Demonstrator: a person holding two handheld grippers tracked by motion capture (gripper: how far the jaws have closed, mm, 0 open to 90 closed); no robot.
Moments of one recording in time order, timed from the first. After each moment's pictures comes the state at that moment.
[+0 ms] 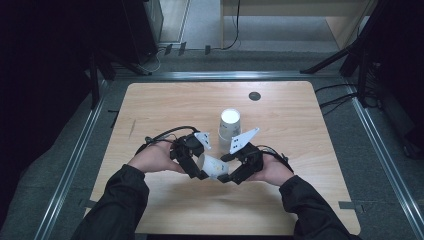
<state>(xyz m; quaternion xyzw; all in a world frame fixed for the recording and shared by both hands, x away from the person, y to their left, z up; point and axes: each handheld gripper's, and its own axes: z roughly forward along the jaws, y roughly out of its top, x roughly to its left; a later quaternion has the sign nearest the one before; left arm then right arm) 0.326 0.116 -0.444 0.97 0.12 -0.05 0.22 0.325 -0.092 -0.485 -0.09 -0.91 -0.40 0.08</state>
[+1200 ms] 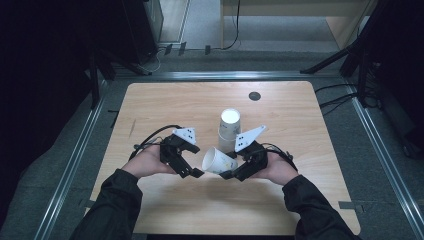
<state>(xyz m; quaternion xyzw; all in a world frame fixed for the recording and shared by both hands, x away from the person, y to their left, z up) 0.318 0.156 -0.444 0.92 0.17 -0.05 0.34 0.326 -0.105 -0.473 -0.09 -0.90 -0.43 0.06</state>
